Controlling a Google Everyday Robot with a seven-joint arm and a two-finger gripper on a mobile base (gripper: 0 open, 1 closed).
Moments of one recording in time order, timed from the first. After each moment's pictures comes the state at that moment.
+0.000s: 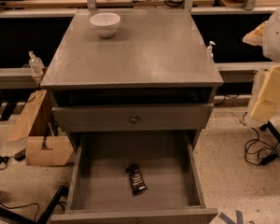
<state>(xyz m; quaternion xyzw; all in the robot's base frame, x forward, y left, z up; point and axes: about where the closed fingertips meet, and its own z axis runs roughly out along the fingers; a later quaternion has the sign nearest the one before) 0.438 -0.214 0.985 -0.60 0.78 -0.04 0.17</state>
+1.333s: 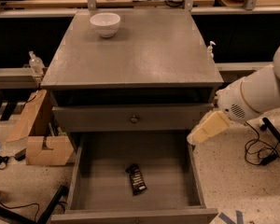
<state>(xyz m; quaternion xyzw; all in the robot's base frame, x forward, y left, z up) 0.493 -0.187 0.821 -0.44 0.86 0.10 0.26</state>
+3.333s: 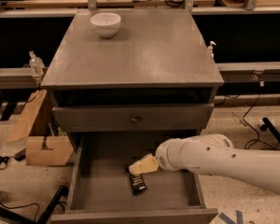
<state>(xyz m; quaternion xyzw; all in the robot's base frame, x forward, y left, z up) 0.506 -0.056 0.610 -0.29 0.89 0.15 0.31</state>
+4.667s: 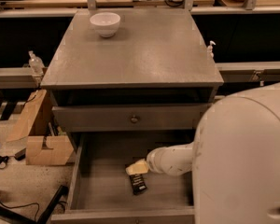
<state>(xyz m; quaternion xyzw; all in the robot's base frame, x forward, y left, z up) 0.559 -0.042 0.474 -0.25 0.92 0.13 0.29</state>
